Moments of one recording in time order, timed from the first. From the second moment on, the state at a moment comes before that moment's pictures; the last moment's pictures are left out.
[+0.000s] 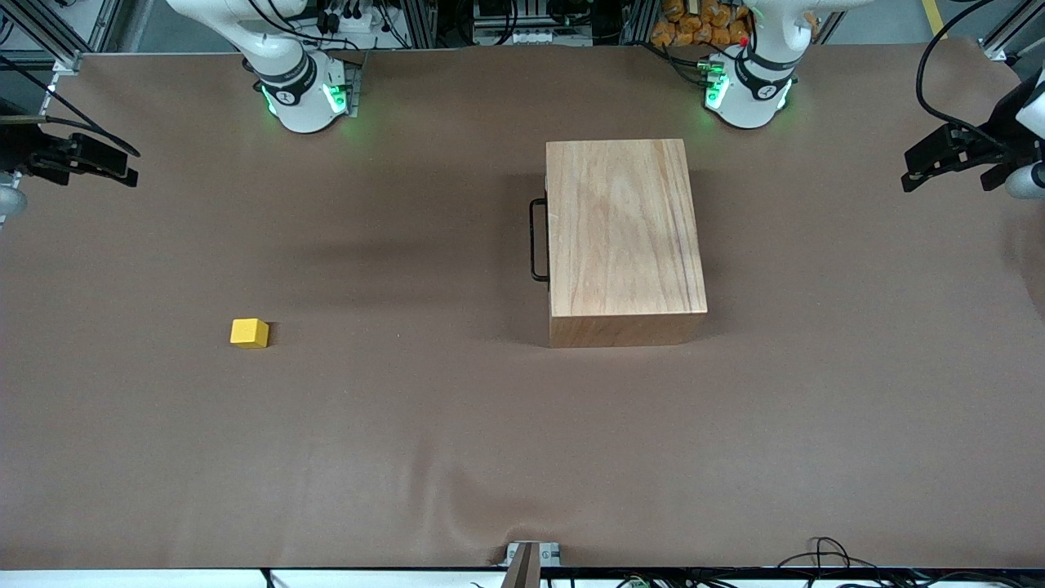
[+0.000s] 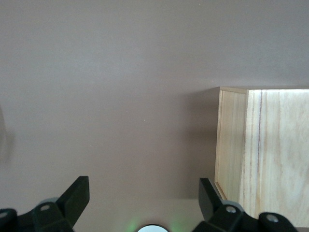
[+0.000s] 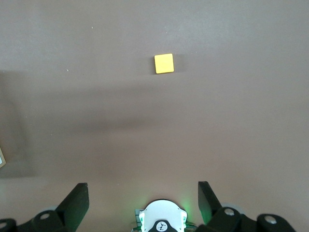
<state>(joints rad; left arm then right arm) 0.00 -0.04 -0.06 -1.52 0.01 1.46 -0.06 0.00 -0.02 -0.05 -1.55 0.04 1.33 0.01</state>
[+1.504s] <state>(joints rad) -0.03 0.03 -0.15 -1.53 0.01 1.39 -0.07 0.02 -0.01 -0.05 -1.59 0.04 1.39 0.01</state>
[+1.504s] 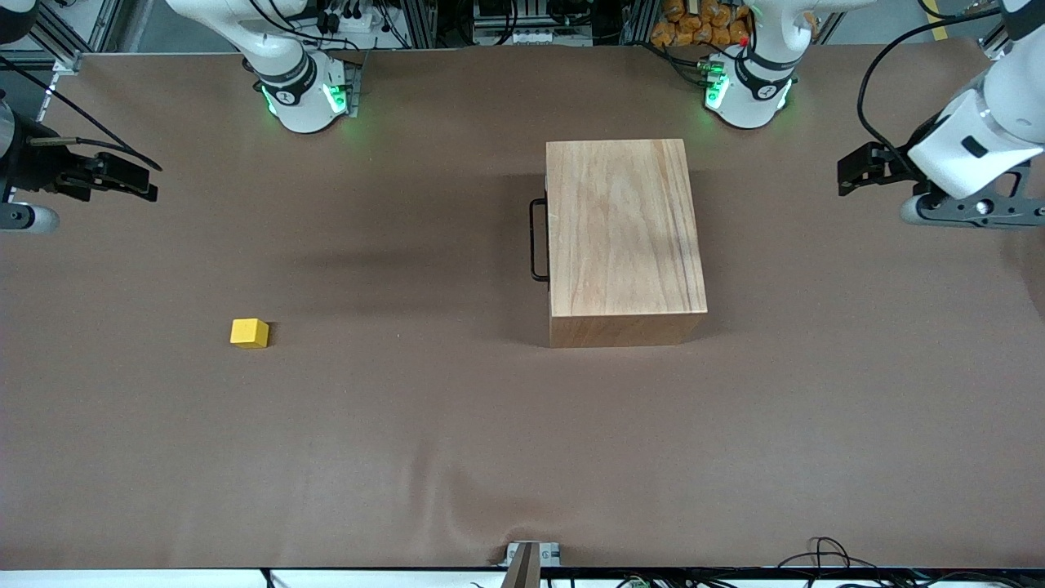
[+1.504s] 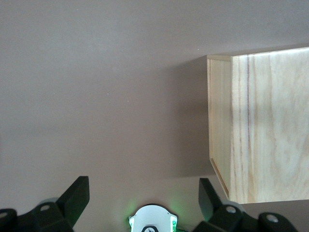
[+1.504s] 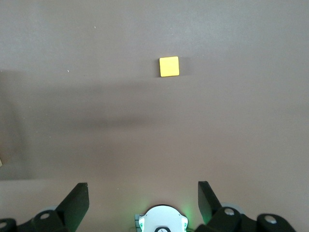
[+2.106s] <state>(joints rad) -0.06 0.09 -0.25 -1.53 0.01 1.43 -0.21 0.02 -0.01 -0.05 -1.61 0.04 1.40 0.01</state>
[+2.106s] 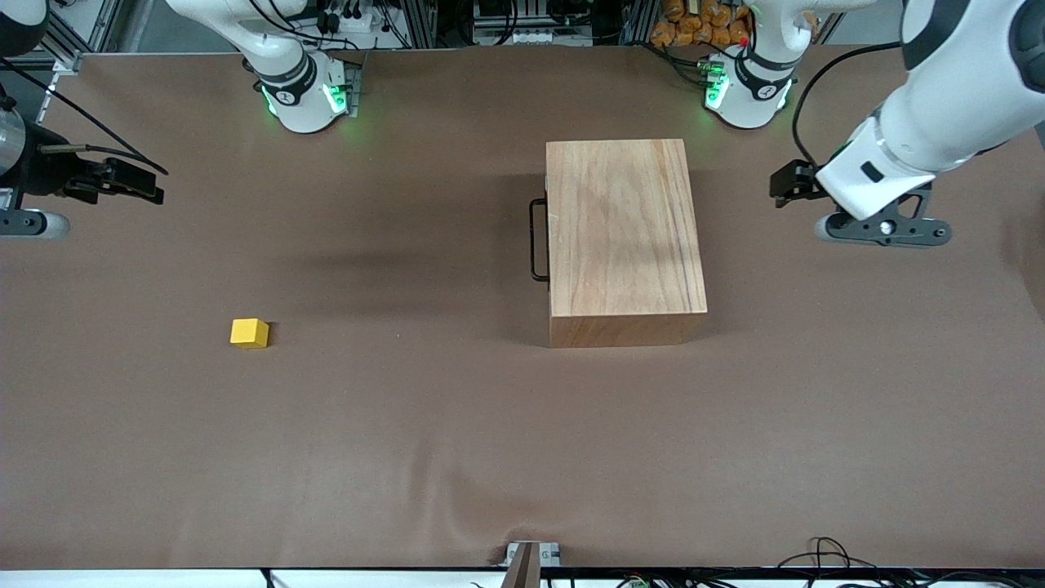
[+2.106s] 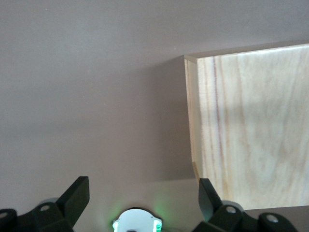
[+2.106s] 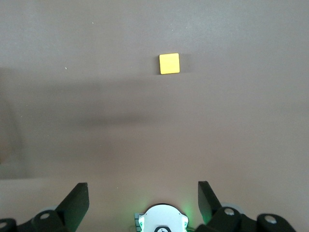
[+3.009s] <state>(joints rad) -0.41 0.27 -0.26 -1.44 0.00 1.56 -0.74 0.02 0.00 -0.05 -1.65 0.04 1.44 0.01</state>
